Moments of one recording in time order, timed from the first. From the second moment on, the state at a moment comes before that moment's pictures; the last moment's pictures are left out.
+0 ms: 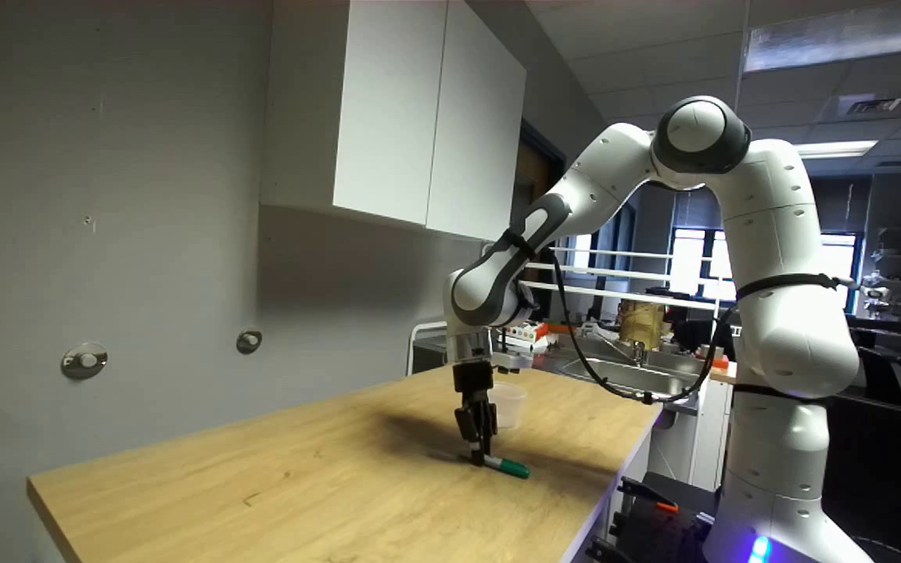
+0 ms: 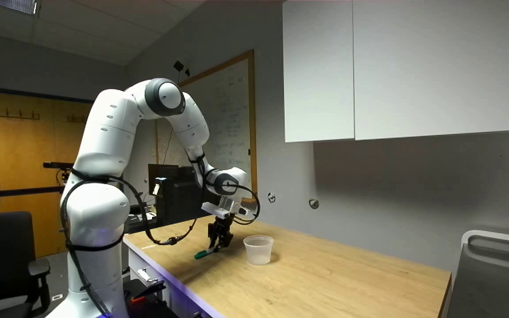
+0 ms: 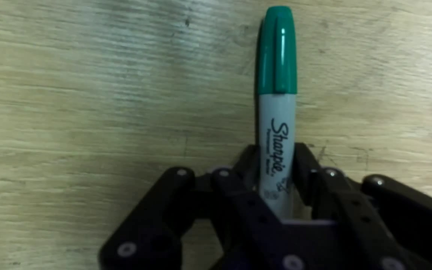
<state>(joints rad) 0.05 0.24 0.07 -2.32 0.20 2.23 -0.14</state>
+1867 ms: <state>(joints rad) -0.13 -0.25 -0.06 -2.48 0.32 2.63 0.31</state>
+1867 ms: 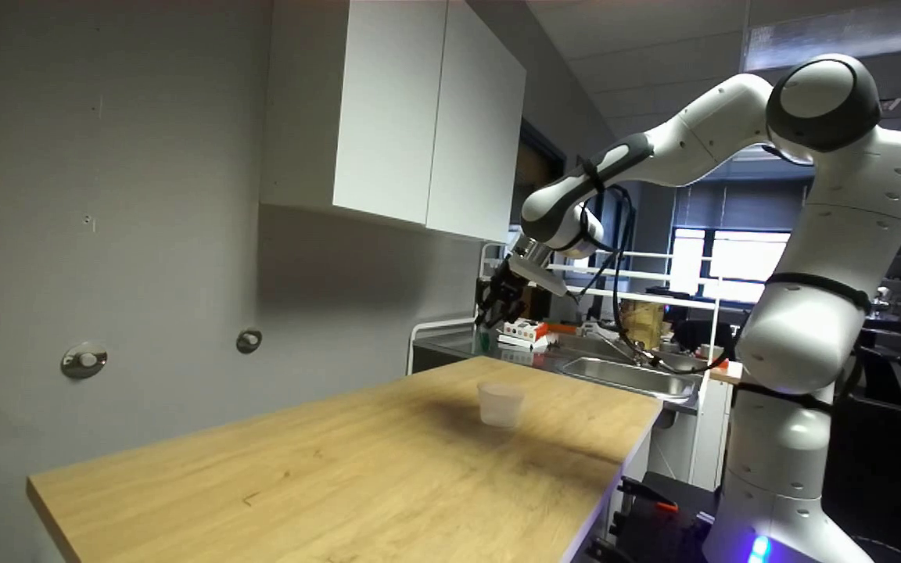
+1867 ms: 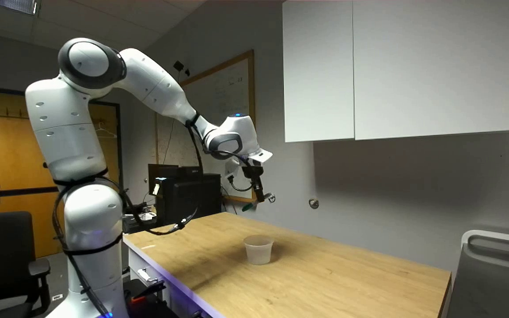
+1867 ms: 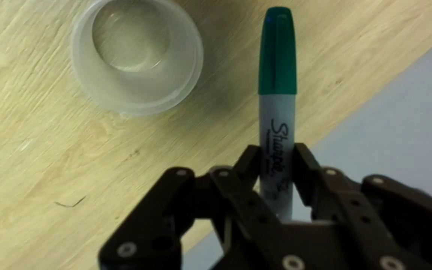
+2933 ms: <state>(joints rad) -0.40 -0.23 0.12 -2.64 -0.35 2.75 1.18</state>
